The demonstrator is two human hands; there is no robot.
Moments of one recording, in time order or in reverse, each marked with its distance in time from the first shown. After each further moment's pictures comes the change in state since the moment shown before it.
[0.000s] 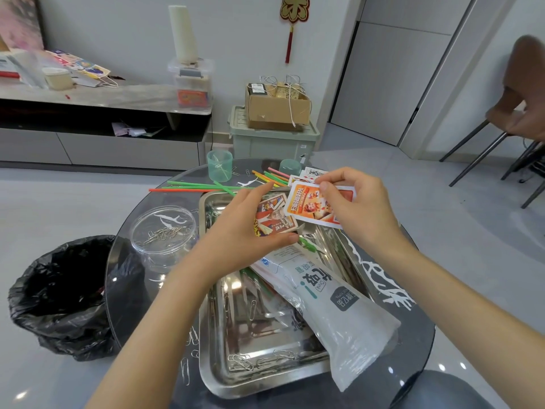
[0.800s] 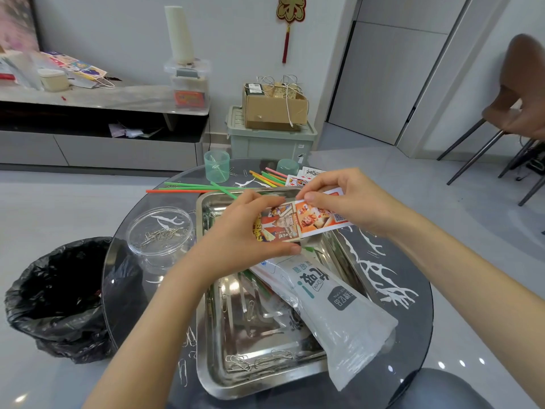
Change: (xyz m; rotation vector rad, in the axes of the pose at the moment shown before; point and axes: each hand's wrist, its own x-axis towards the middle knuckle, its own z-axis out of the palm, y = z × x) left_hand -0.003 0.011 -0.005 0.011 -0.056 0.047; right_hand 0.022 -0.006 -0.016 -0.081 -0.462 0.040
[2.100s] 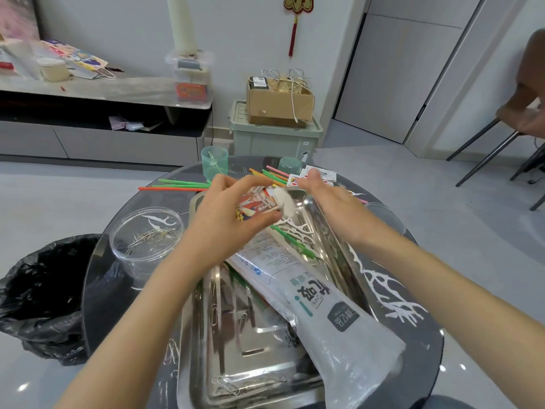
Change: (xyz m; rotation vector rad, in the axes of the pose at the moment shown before) left_hand 0.024 -0.020 0.003 0.042 0.193 -0.071; right_hand 0.022 0.032 0.021 -0.022 -0.007 0.133
